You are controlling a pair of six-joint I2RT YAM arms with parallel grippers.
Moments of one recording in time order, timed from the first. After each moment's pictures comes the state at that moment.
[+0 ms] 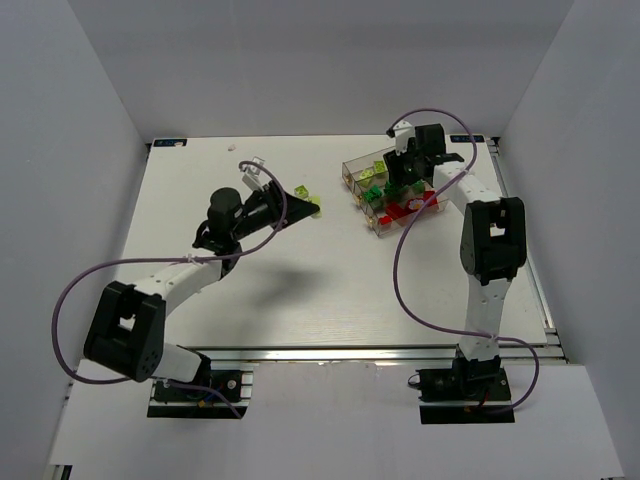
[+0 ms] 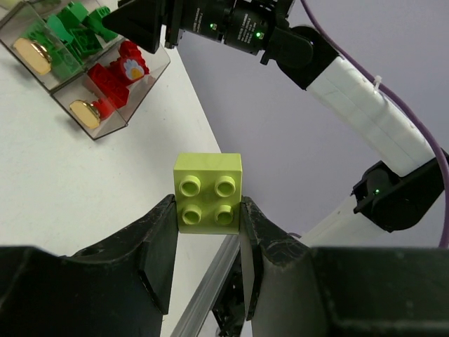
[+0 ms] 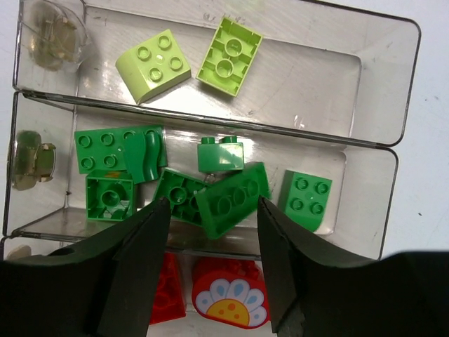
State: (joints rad) left arm -0.38 1.37 0.73 0.62 0.59 -1.01; right arm 0.20 2.10 1.68 -0.32 -0.21 -0.35
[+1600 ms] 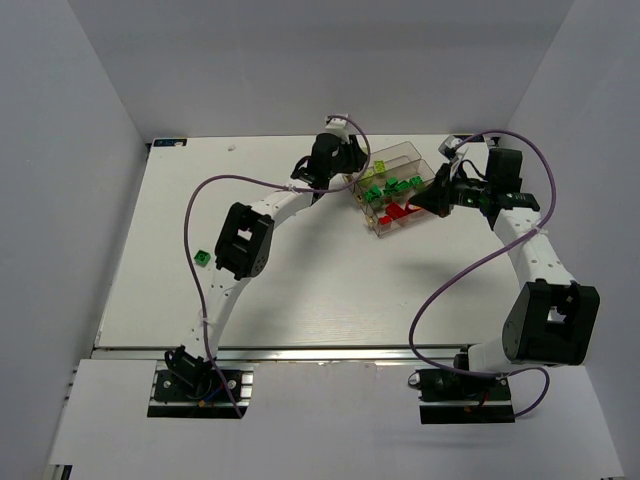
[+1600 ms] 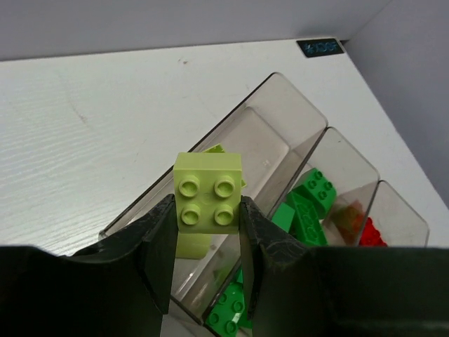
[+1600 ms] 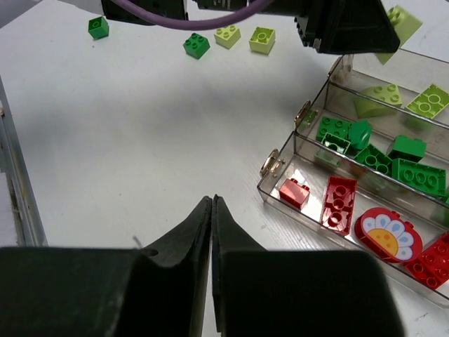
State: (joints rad) left arm -0.55 2.56 2.15 0.21 0.06 -0.41; right arm -0.04 1.44 1.15 -0.35 -1.08 -0.37
